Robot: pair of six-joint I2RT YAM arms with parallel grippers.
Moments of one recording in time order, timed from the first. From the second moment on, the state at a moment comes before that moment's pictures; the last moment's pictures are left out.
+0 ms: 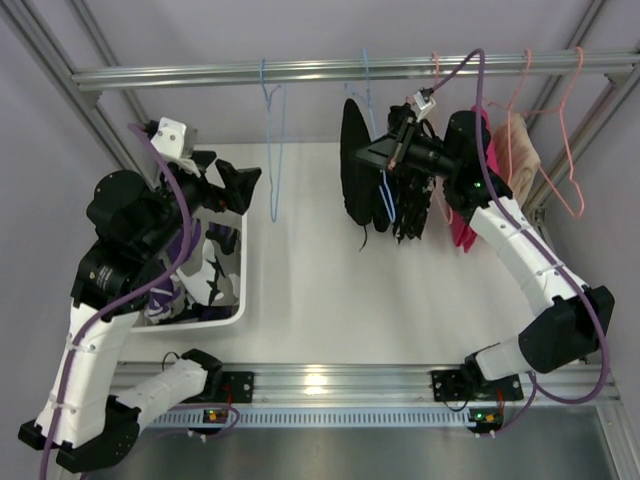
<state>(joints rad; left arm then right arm) -0.43 0.96 1.54 -0.54 0.06 -0.07 0.37 1.43 1.41 -0.02 -0.68 0.90</state>
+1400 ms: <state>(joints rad) -1.13 1.10 0.99 -0.06 -0.25 0.19 0.37 1.15 1.29 0.06 -0.65 1.17</state>
